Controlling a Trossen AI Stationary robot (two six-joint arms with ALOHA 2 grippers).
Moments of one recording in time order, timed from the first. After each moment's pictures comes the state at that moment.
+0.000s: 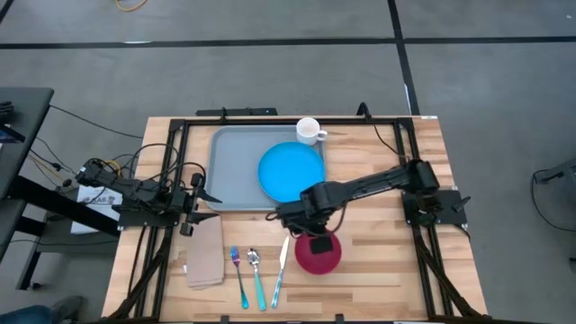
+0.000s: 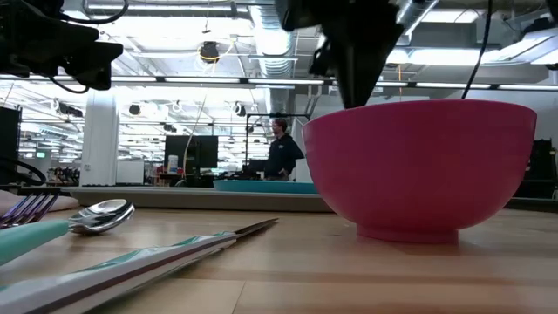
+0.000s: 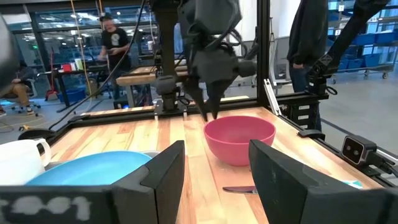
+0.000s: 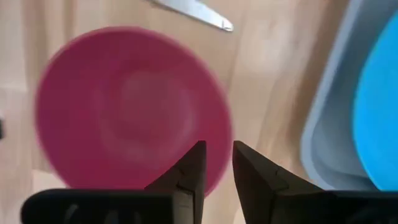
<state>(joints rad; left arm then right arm) -0.38 0.01 0.01 0.07 -0.24 0.09 0.22 2.03 1.80 -1.25 -0.10 -0.01</state>
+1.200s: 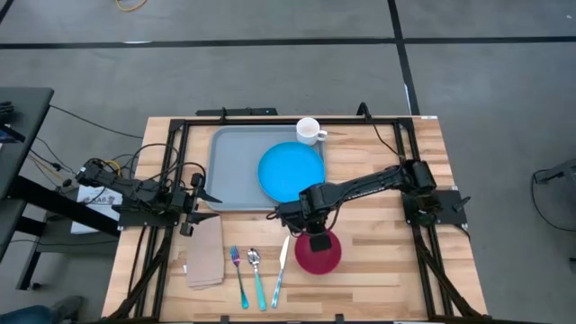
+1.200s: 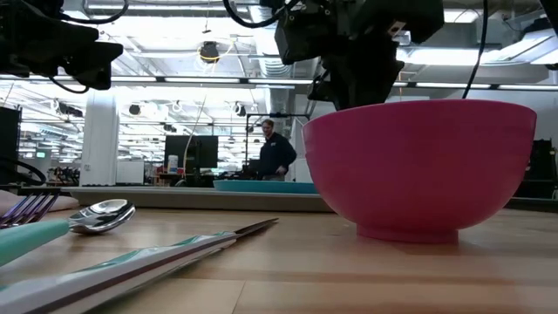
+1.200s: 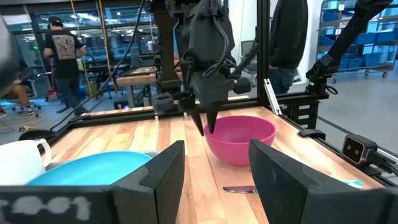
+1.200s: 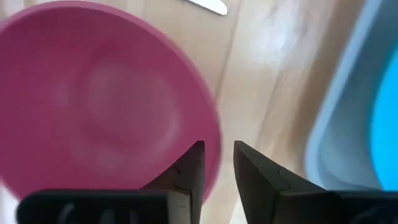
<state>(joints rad) -0.38 0.01 0.01 0.07 -0.24 0.09 0.20 2.05 1.71 -1.18 -0.11 -0.06</state>
